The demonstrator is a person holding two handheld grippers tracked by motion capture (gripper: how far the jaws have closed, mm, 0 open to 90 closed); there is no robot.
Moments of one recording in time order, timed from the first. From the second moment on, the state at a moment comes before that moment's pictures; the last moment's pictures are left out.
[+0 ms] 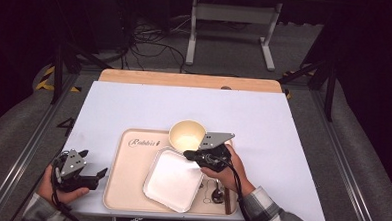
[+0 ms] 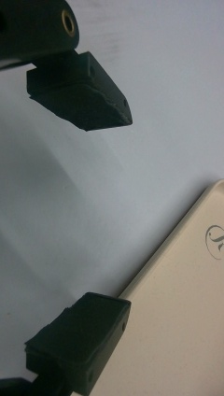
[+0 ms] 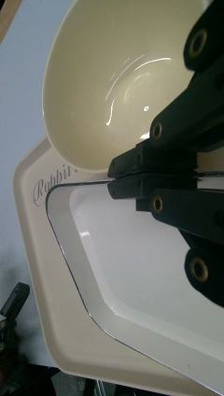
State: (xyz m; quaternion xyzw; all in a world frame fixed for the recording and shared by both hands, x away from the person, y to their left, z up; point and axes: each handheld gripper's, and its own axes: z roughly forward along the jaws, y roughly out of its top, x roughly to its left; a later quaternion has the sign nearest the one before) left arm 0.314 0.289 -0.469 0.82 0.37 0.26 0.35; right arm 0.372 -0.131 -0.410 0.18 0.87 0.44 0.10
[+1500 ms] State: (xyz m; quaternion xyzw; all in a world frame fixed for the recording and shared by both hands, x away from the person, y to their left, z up) left arm 0.313 0.286 -0.468 0.82 0.37 0.26 0.36; right arm 0.308 -0.120 -0.438 0.11 0.92 0.37 0.01
